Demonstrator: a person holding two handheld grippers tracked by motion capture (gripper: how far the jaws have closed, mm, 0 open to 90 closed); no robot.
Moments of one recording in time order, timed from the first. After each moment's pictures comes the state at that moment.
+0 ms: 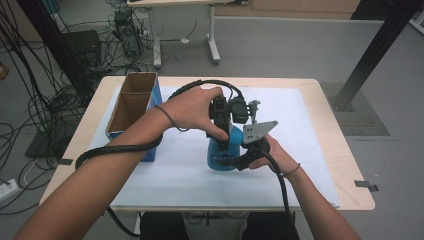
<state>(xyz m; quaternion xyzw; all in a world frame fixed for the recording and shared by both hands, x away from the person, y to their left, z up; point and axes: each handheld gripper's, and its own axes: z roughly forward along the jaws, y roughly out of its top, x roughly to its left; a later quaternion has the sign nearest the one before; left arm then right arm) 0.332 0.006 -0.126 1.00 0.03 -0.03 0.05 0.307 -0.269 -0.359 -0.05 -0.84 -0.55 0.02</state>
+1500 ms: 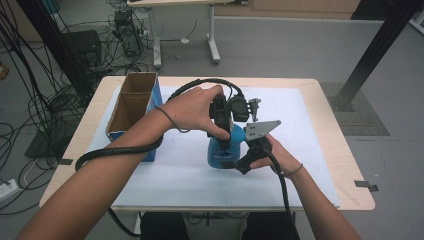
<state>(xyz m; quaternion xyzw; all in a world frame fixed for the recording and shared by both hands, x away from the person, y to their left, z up) 0.324 0.009 -0.120 1.00 0.05 -0.02 0.06 0.300 -0.275 -0.363 -0.10 -0.83 -0.55 0.03</state>
